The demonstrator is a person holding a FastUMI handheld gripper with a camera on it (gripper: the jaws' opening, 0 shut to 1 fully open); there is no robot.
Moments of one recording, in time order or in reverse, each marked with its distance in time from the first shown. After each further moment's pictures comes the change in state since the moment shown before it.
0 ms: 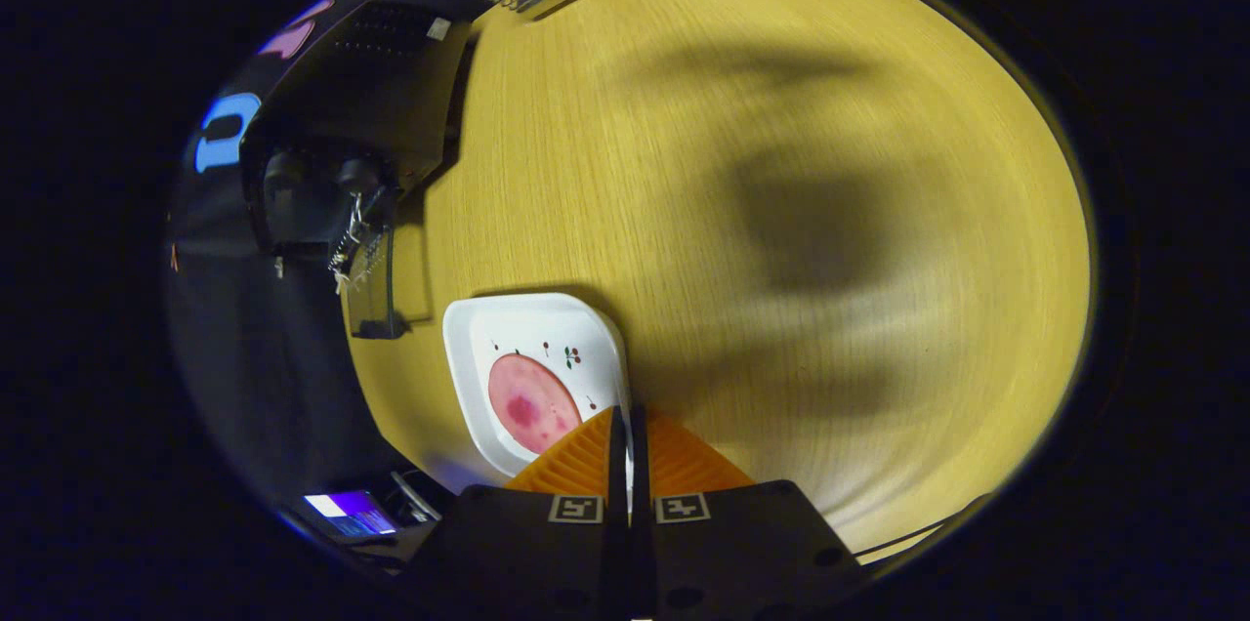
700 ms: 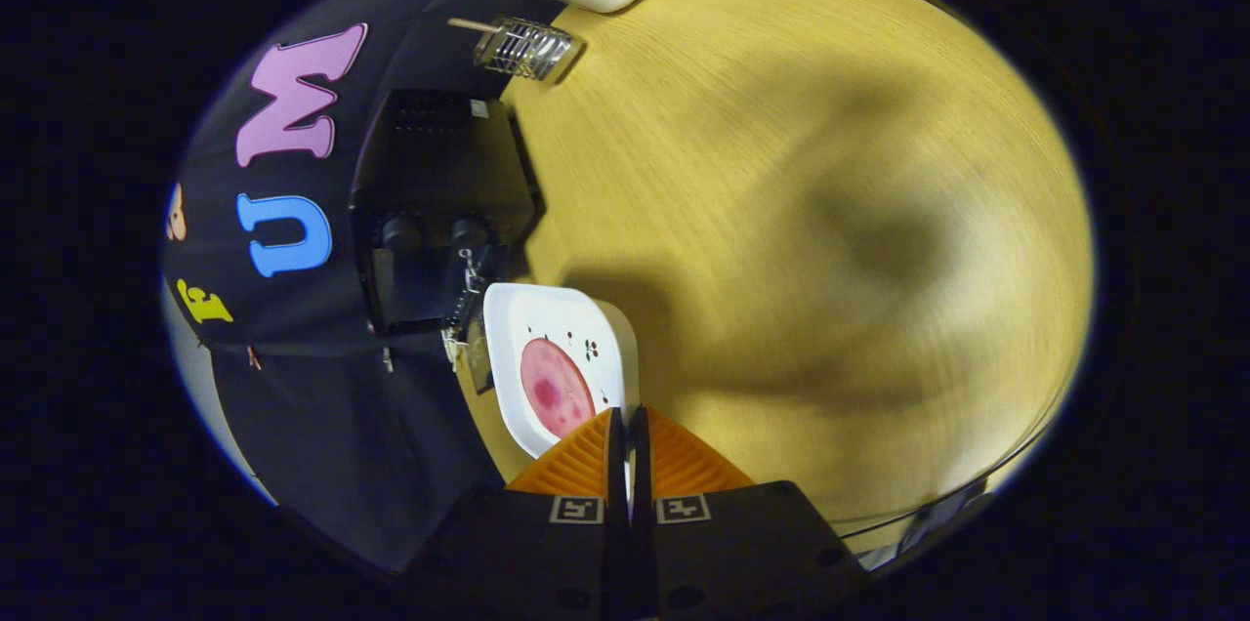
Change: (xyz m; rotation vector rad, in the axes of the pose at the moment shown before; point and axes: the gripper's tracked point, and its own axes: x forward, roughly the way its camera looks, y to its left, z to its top) arm -0.036 0.094 -0.026 0.238 -0.191 0.285
